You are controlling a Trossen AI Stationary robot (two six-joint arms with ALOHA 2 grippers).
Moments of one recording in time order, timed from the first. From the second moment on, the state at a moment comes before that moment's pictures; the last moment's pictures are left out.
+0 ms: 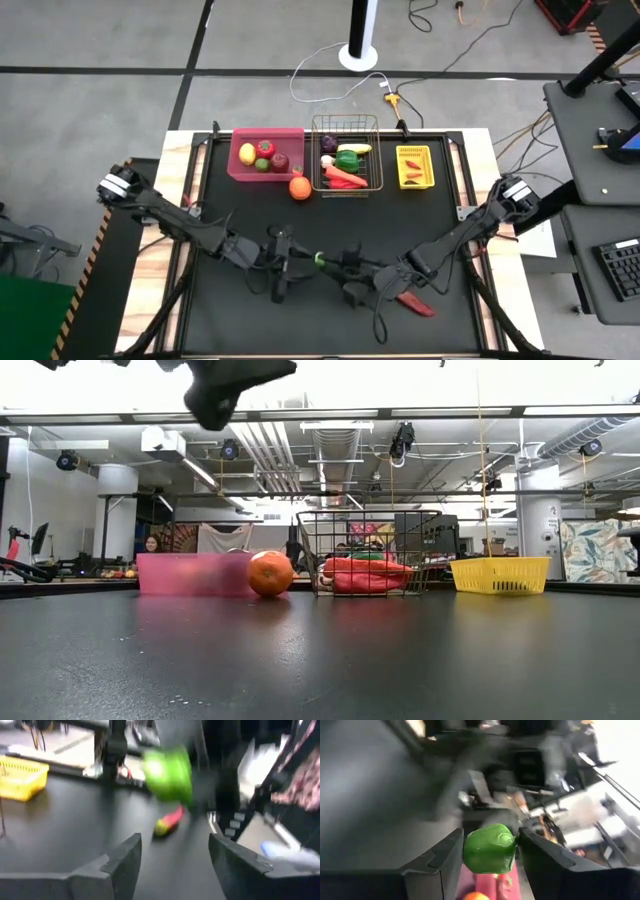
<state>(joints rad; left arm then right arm) -0.46 1.46 0.72 0.55 -0.36 -0.34 0.53 1.72 1.17 0.29 0.77 -0.83</state>
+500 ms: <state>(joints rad) -0.47 1.29 0.72 0.20 -0.49 -0.46 0.23 1.47 1.17 -0.21 0.87 -0.17</state>
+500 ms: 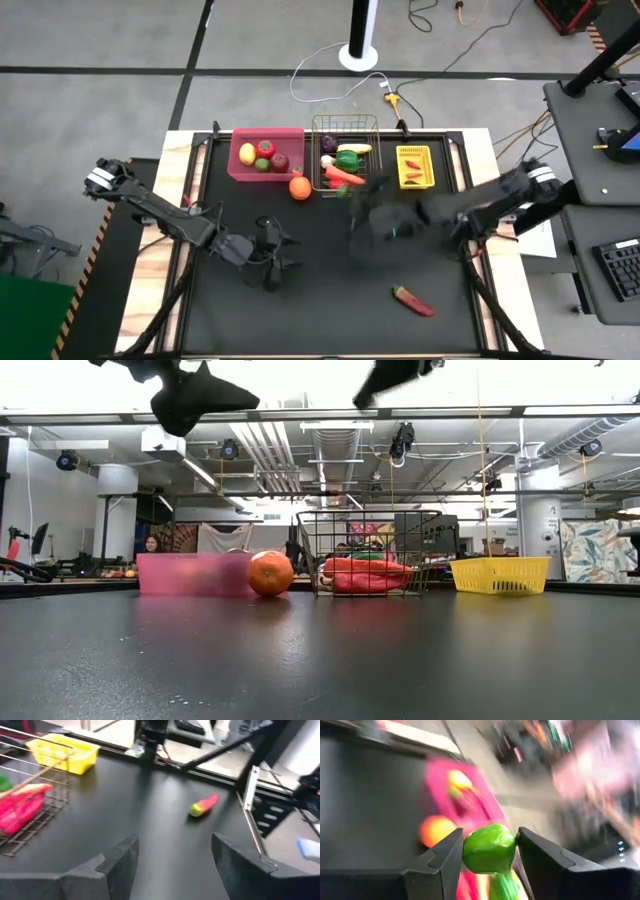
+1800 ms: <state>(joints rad) -0.46 1.29 0.72 0.16 -0.70 -0.40 -0.59 1.48 1.04 -0.88 0.44 0.52</state>
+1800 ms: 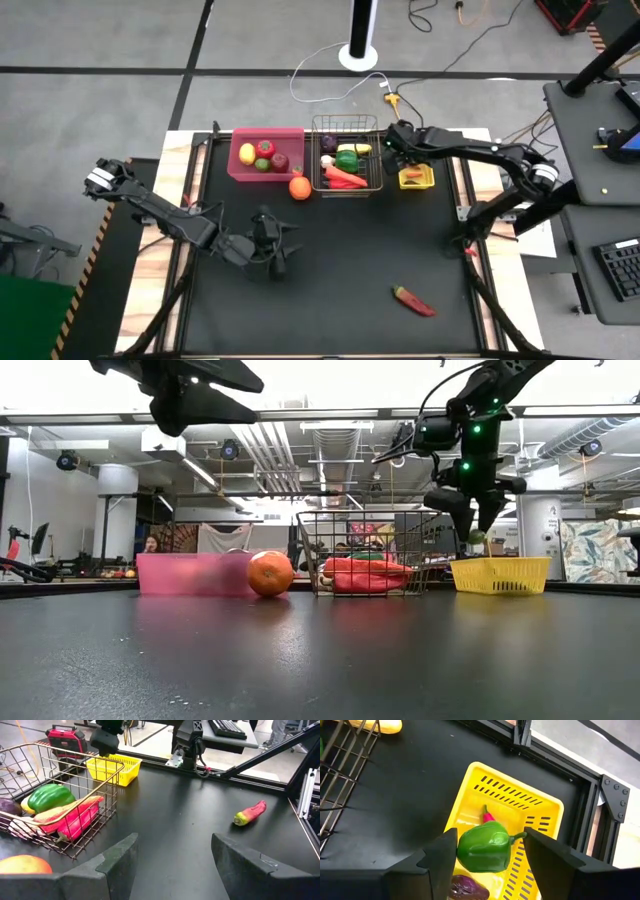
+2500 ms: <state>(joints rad) -0.46 1.30 0.72 0.15 -0.66 -0.43 -0.25 1.25 1.06 -1.10 0.07 0.72</state>
